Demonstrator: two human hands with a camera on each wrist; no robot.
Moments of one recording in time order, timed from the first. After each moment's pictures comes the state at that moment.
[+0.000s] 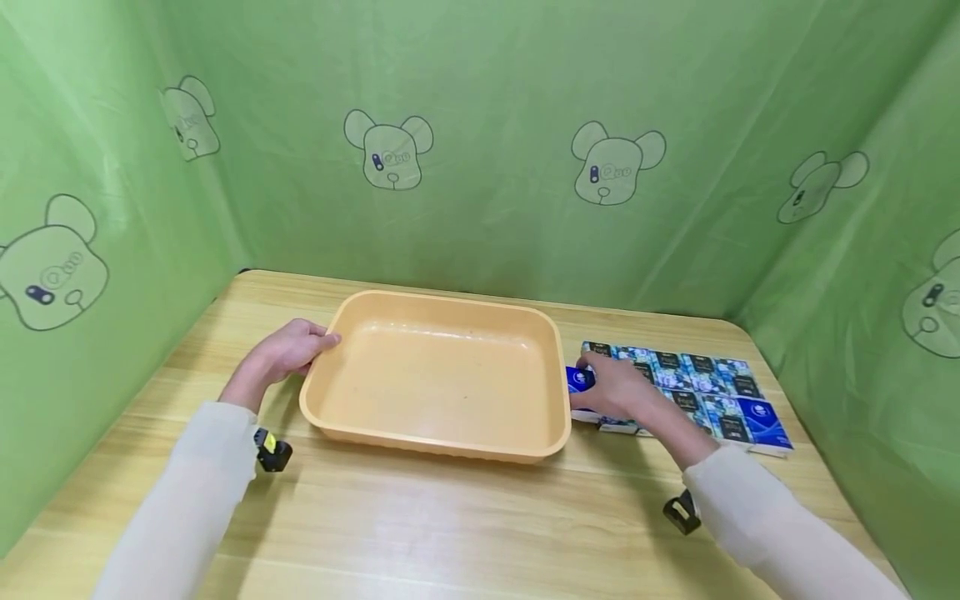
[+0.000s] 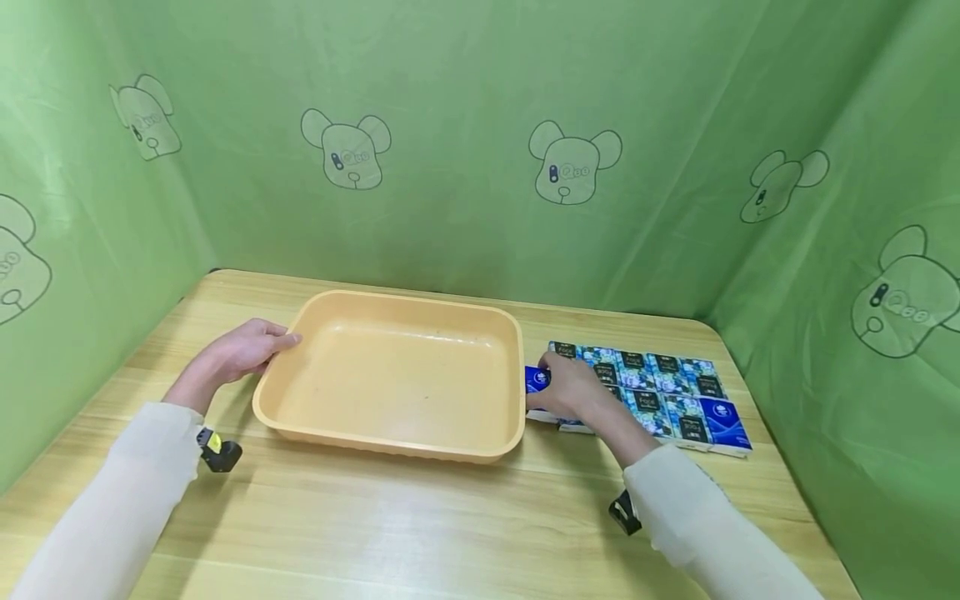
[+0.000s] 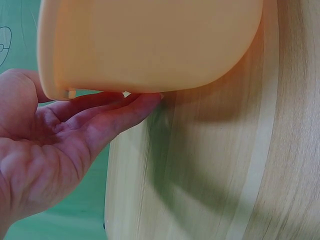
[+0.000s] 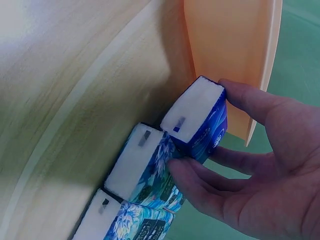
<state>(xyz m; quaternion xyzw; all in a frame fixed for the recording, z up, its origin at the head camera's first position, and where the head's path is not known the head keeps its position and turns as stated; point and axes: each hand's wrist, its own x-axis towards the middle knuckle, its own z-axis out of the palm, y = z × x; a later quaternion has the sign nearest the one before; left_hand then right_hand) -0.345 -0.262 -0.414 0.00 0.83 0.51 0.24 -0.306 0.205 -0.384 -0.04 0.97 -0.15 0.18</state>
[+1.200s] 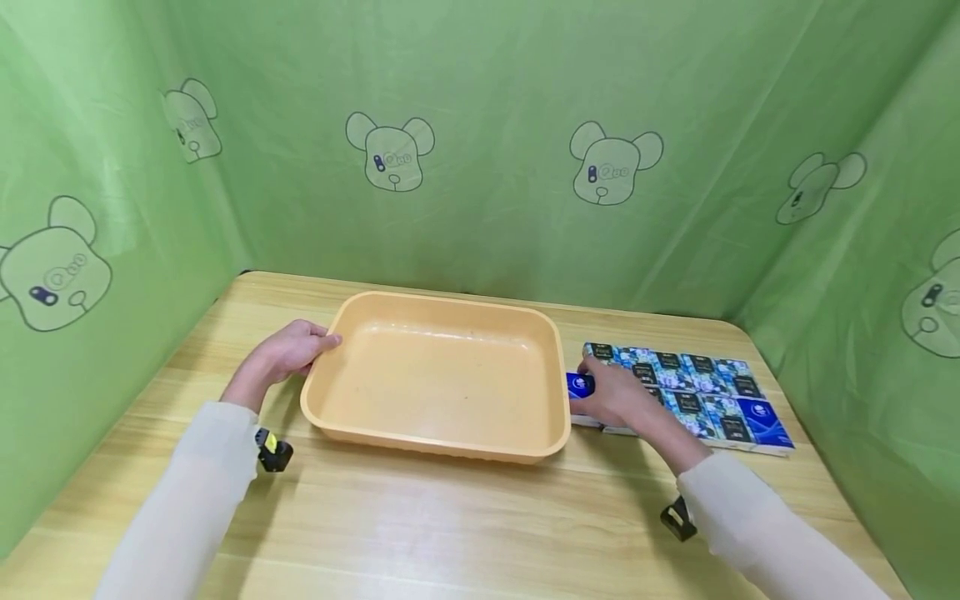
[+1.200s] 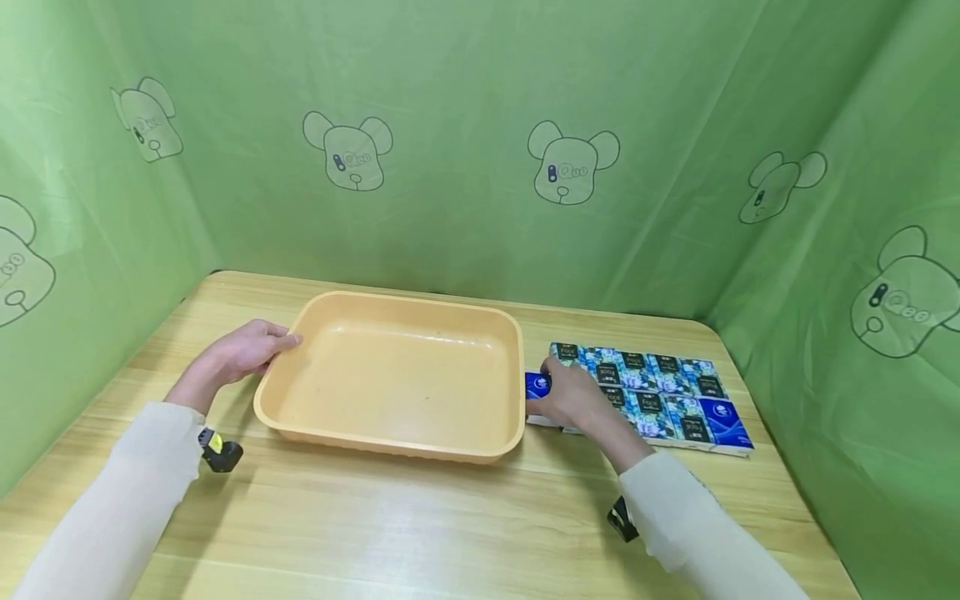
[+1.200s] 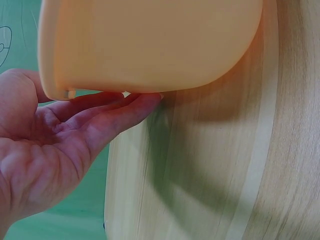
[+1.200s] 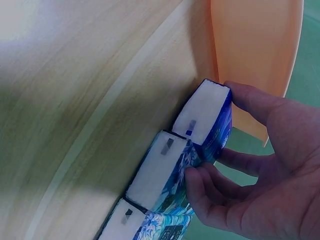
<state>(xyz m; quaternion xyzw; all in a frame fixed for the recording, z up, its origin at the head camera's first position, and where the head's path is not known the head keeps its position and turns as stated) -0.346 -0.262 -0.415 0.00 0.83 0.51 0.24 -0.306 0.210 -0.404 -0.05 0.98 -0.14 0.14</state>
